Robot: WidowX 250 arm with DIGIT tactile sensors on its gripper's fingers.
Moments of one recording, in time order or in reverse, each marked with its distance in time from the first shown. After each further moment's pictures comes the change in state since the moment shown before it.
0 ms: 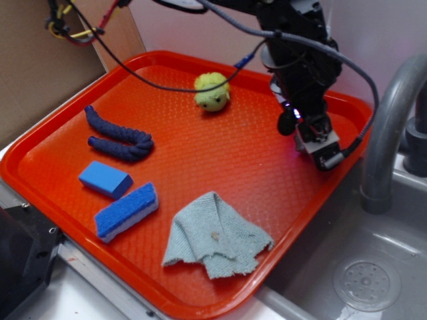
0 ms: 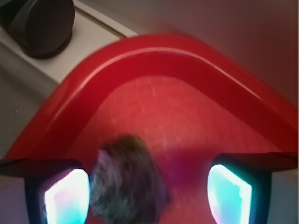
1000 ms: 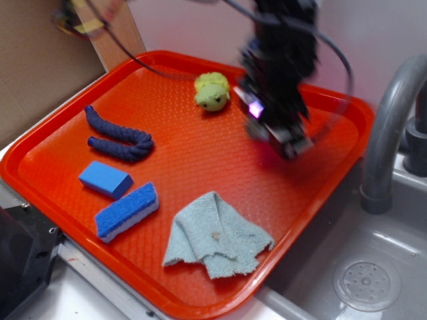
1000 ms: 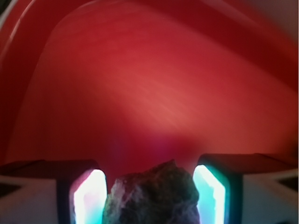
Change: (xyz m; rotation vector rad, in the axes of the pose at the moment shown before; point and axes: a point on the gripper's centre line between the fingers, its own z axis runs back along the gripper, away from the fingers) arm -0.042 0.021 0.053 0.075 0.248 0.282
